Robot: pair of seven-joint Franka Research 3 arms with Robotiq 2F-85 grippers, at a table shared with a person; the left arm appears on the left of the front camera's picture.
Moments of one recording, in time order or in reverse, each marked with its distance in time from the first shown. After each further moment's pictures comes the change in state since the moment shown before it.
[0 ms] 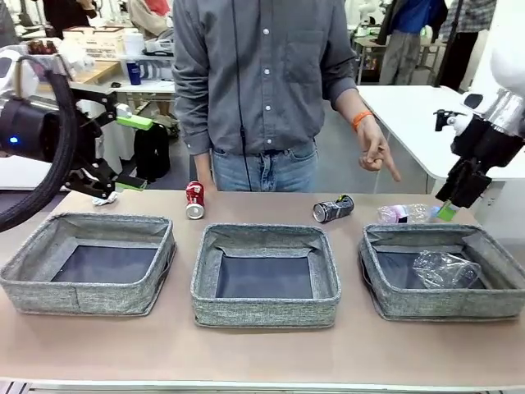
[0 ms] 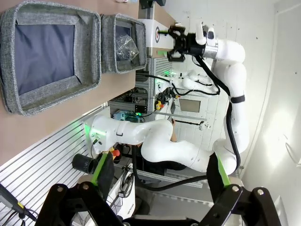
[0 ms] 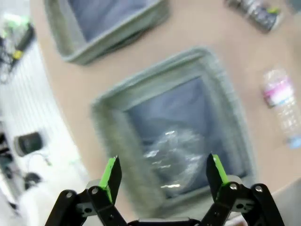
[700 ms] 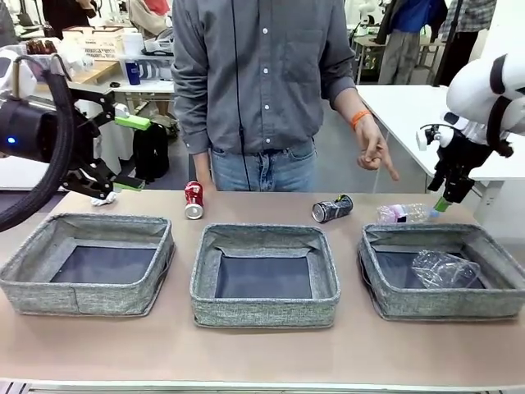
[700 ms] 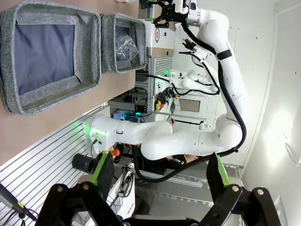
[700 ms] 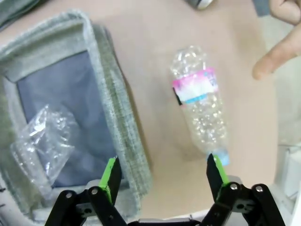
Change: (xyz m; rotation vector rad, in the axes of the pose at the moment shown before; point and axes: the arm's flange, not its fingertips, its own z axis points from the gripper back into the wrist) left arm 0.000 0.000 0.000 -0.001 0.001 0.001; right arm -0.018 -0.141 -0.053 -0.078 0.078 0.207
